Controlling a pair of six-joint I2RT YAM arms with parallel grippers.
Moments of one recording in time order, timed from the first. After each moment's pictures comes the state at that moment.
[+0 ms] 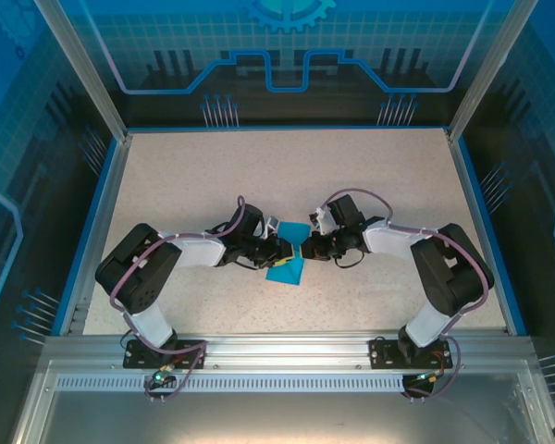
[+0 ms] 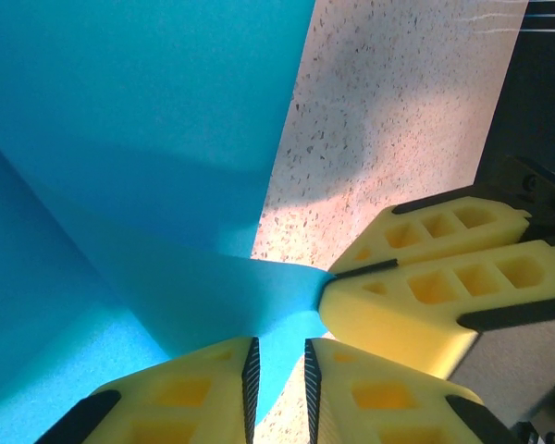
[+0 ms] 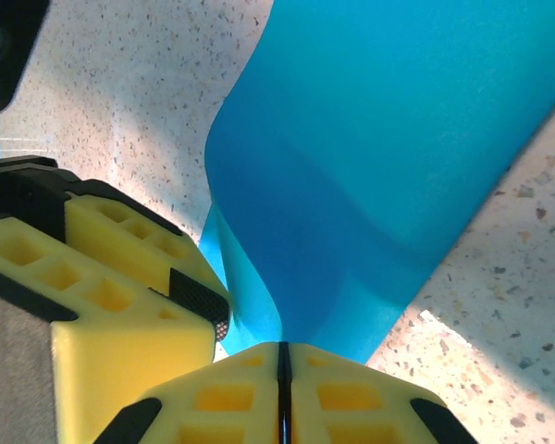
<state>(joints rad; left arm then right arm) -0.57 1.72 0.75 0.15 0.63 -1.03 0.48 1.67 0.82 -0.22 -0.62 0.49</state>
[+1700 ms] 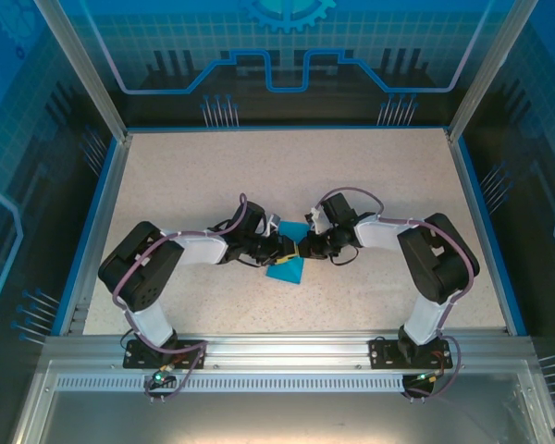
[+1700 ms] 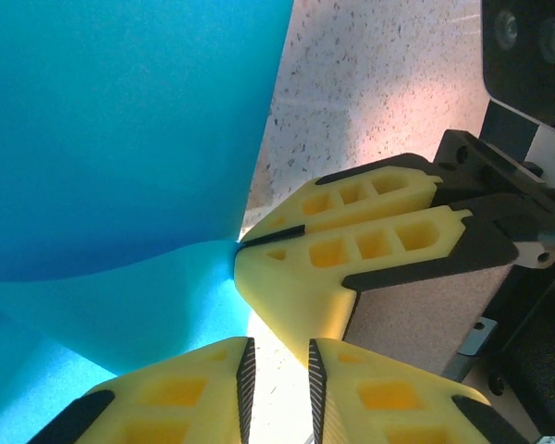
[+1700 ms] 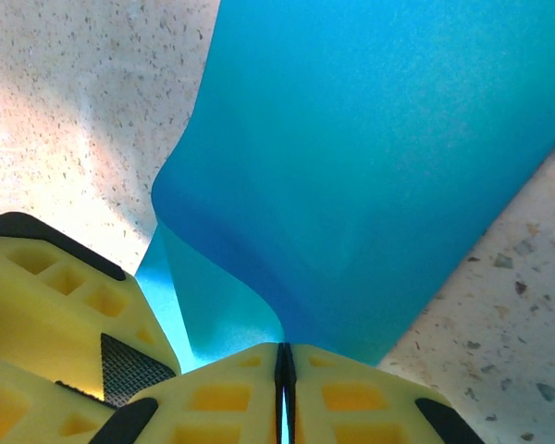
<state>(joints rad) -0.58 1.74 0.78 0.15 0.64 -1.03 0.50 1.77 0.89 -0.24 -0.59 0.47</state>
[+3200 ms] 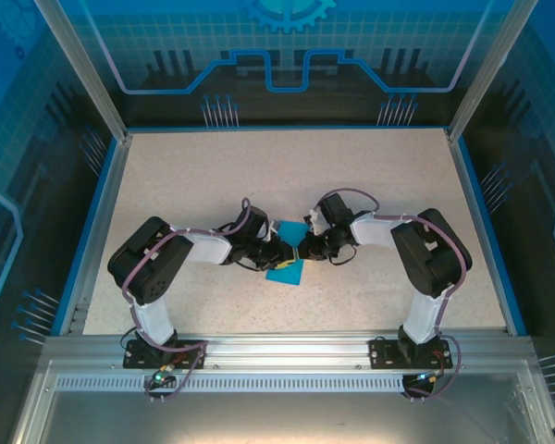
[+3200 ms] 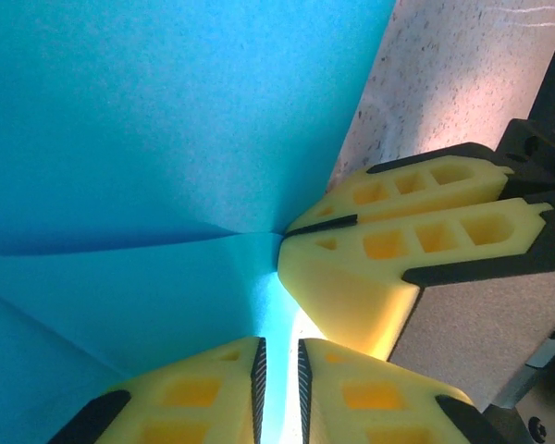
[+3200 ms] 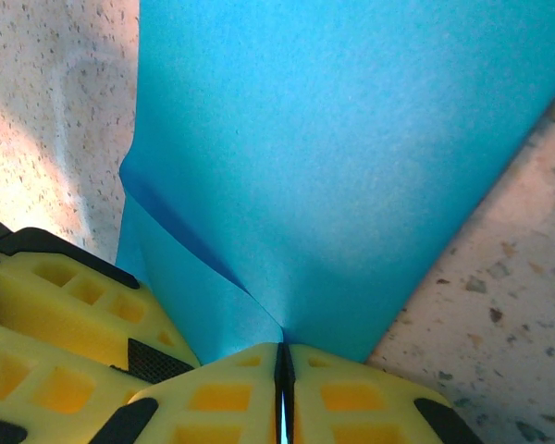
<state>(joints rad) -0.58 1.81 0.78 0.15 0.64 -1.03 0.50 1.83 0.92 -0.28 -0.57 0.46</state>
